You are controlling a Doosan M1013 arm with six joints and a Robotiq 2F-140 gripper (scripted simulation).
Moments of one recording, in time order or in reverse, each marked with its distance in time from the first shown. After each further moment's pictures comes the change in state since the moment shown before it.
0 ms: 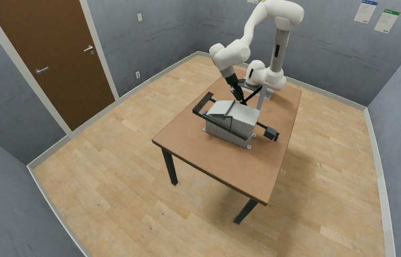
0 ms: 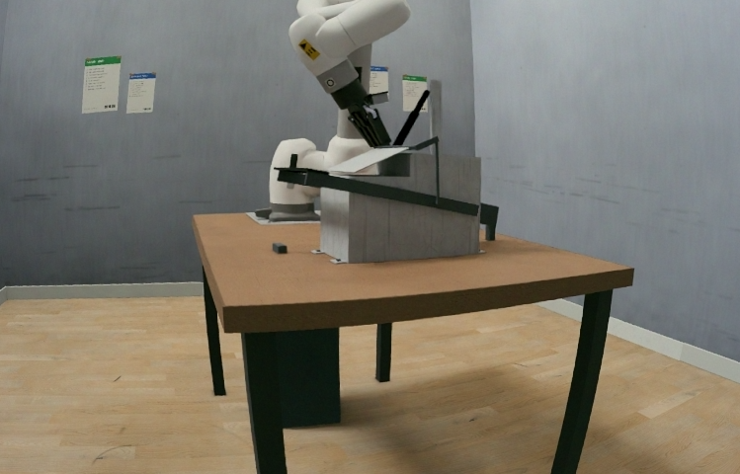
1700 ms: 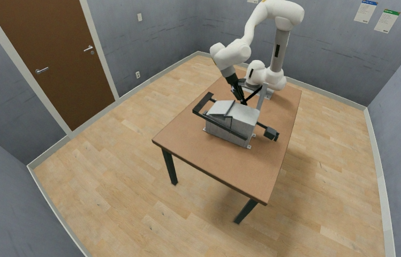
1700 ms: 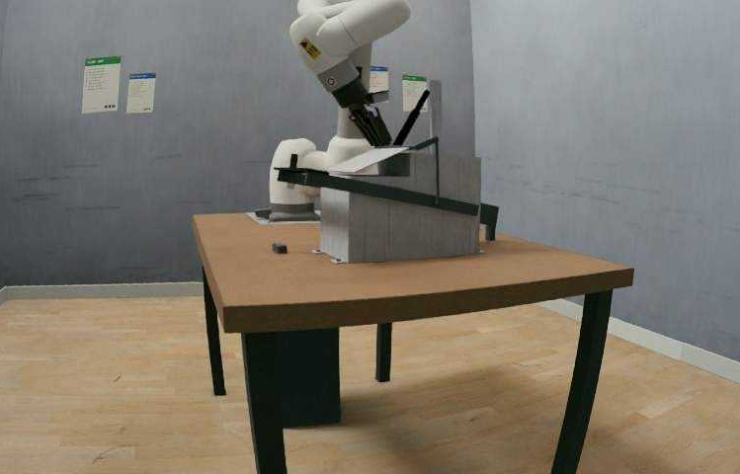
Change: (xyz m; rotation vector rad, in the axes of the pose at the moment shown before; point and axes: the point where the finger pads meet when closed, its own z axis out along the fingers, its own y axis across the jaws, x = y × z) arm 0.004 0.000 -0.002 0.000 0.000 0.000
